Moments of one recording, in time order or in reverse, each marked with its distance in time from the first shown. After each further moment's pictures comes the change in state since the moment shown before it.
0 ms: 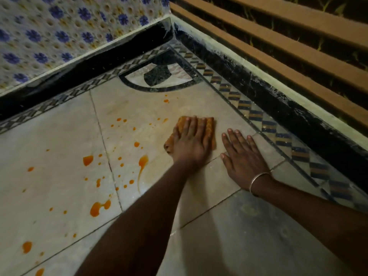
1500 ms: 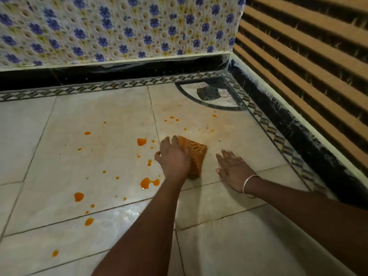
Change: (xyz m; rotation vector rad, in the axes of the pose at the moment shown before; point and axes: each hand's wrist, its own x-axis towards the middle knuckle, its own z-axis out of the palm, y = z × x) left_hand -0.126 -0.129 -0.087 -0.412 0.277 -0.634; right_hand 0.021 -0.148 -0.057 -0.095 -0.424 -0.214
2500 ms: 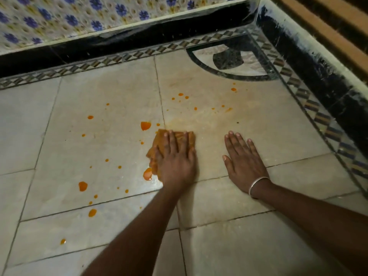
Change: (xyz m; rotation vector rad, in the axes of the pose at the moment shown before) left_hand -0.010 -0.049 0.048 0.389 -0.105 0.094; right_hand 0.047 0.004 0.066 0.019 0.366 -0.046
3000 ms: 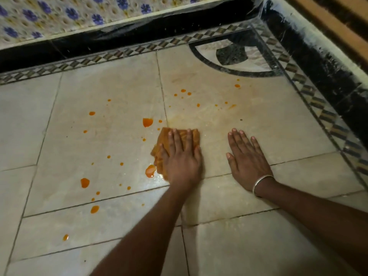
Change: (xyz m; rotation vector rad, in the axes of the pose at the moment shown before) left_hand -0.003 0.009 0.009 -0.040 0.032 0.000; right_hand 0.000 0.000 0.001 0.000 0.025 -0.015
